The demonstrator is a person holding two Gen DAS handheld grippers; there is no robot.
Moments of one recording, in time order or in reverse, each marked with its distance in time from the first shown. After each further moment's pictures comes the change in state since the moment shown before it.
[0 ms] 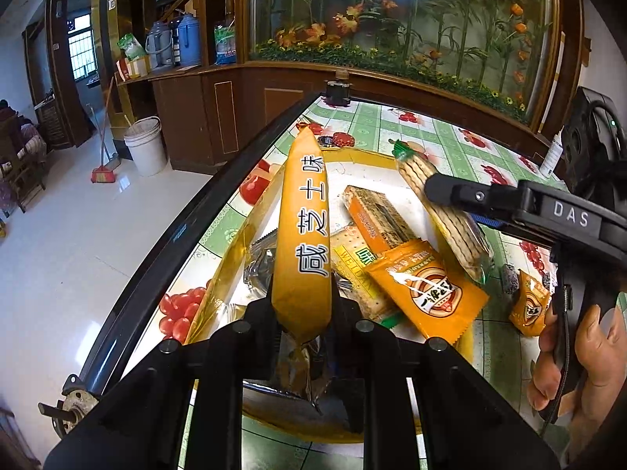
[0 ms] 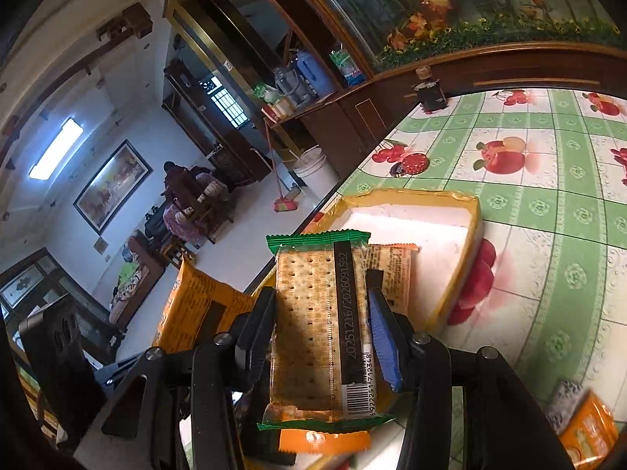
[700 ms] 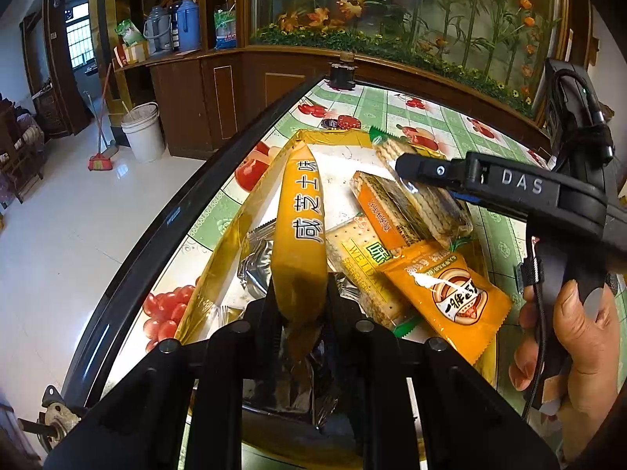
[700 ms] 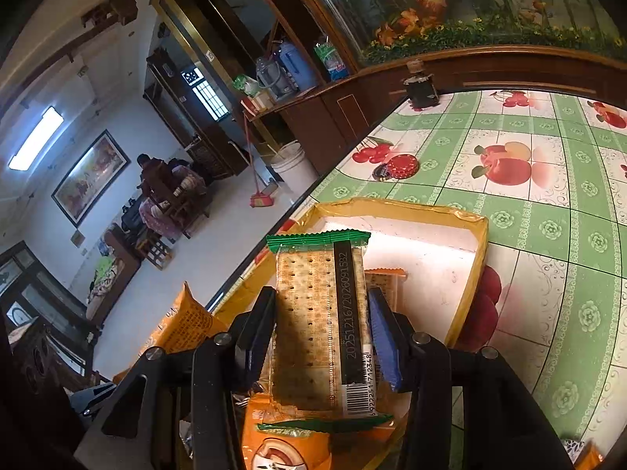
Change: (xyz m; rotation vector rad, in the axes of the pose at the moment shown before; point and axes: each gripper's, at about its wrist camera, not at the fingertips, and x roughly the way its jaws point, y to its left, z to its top) left arm 0.025 0.003 0.004 -0.013 0.053 -0.001; right arm 0.042 -0.009 0.014 -0.028 0.031 -0.105
